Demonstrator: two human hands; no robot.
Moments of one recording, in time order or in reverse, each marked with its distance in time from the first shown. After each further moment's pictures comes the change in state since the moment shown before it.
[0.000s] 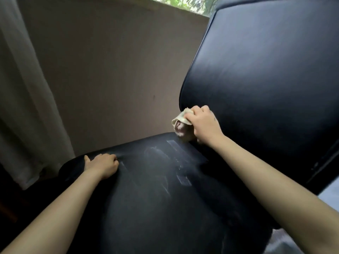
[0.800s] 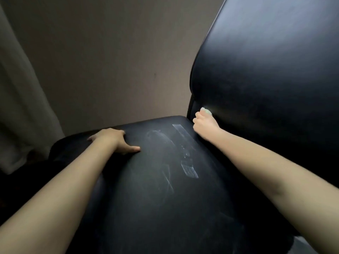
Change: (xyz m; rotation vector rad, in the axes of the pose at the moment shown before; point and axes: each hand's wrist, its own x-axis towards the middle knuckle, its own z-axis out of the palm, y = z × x) left_hand 0.038 0.040 -0.012 0.103 -0.160 -0.042; right_hand -0.009 -0.004 0.083 -0.840 -0.684 -0.390
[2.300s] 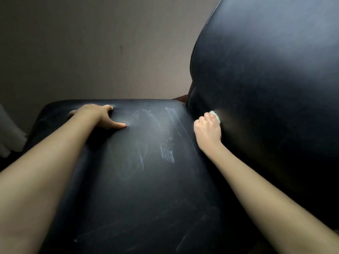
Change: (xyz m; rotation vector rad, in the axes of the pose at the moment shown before) left_hand 0.038 0.031 -0.003 0.008 -0.046 0.135; right_hand -0.093 -0.062 0.050 0.443 0.140 0.549
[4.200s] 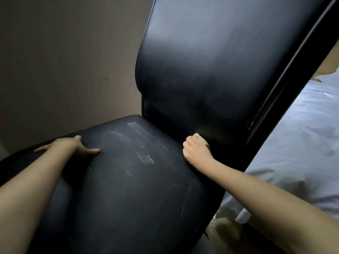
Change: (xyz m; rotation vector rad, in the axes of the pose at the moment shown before) left_hand 0.005 -0.034 0.014 -0.006 -0.083 -0.173; right_hand -0.052 0.053 -0.011 -0.236 -0.288 -0.440
